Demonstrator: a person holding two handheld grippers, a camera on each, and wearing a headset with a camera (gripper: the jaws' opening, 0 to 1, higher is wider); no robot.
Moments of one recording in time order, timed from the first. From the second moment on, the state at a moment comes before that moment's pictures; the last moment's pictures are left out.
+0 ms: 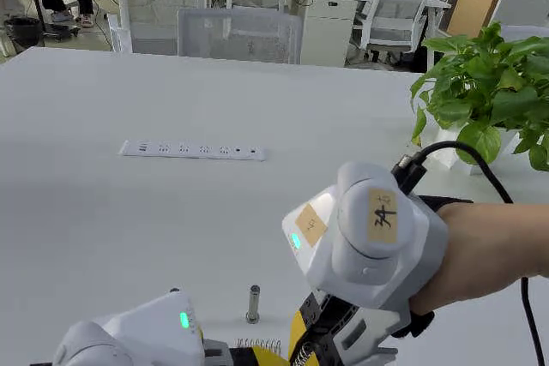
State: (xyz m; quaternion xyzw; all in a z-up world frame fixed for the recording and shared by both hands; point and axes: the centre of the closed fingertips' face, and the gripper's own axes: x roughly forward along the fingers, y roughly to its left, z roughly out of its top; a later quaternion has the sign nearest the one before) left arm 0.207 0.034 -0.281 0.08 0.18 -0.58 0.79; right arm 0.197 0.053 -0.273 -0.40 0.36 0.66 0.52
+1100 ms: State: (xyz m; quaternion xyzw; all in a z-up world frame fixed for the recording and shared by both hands) left arm 0.229 0.113 -0.288 0.04 0.19 -0.43 0.88; right arm 0.221 0.067 -0.265 -0.42 0.34 0.66 0.52
